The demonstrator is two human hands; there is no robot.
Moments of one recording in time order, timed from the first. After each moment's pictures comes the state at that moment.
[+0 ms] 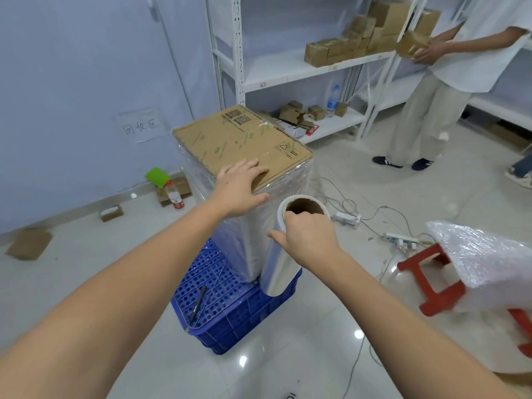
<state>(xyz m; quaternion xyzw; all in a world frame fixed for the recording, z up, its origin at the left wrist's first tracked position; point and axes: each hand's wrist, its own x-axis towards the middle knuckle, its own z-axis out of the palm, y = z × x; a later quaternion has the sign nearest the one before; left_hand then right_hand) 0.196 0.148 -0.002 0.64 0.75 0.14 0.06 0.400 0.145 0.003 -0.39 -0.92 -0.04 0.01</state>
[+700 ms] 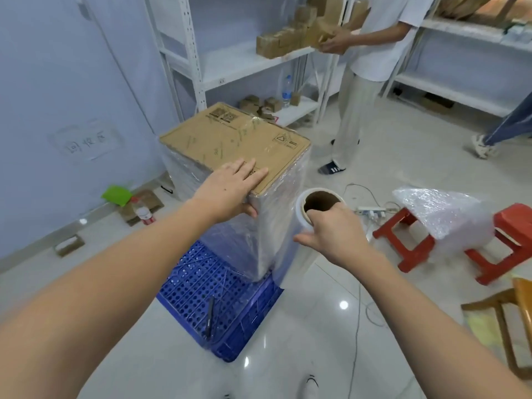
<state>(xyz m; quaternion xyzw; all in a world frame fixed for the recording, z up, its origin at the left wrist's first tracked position) 0.124 0.144 -0.009 0.80 0.59 -0.06 -0.07 0.393 0.120 -0.009 -0.46 -0.88 -0.03 0.09</state>
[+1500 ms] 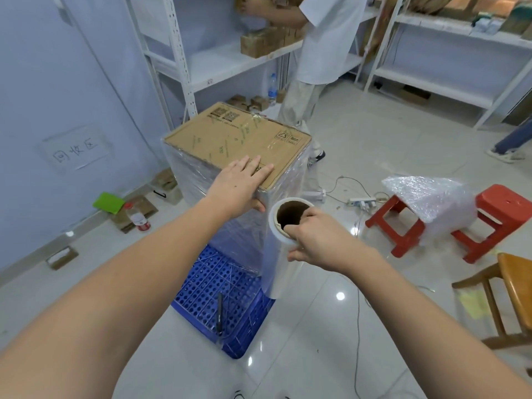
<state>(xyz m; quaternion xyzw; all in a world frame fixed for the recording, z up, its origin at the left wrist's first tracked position) 0.125 0.133 -0.007 0.80 0.59 -0.03 -0.06 0.356 0.071 0.001 -0.35 -0.94 0.01 -0.02</state>
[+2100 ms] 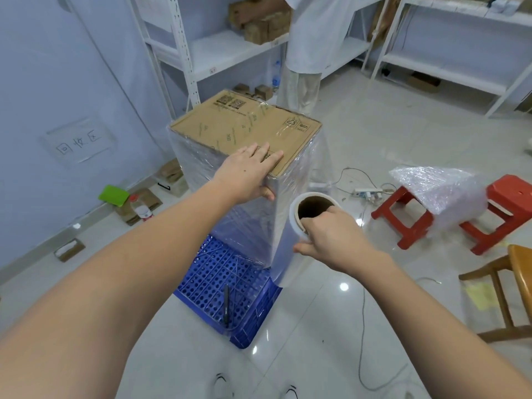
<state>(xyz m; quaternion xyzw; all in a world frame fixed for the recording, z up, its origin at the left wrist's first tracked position) 0.120 0.152 -0.004 0.82 0.57 -0.05 -0.06 0.349 0.057 0.003 -0.46 -0.89 0.01 -0.03</state>
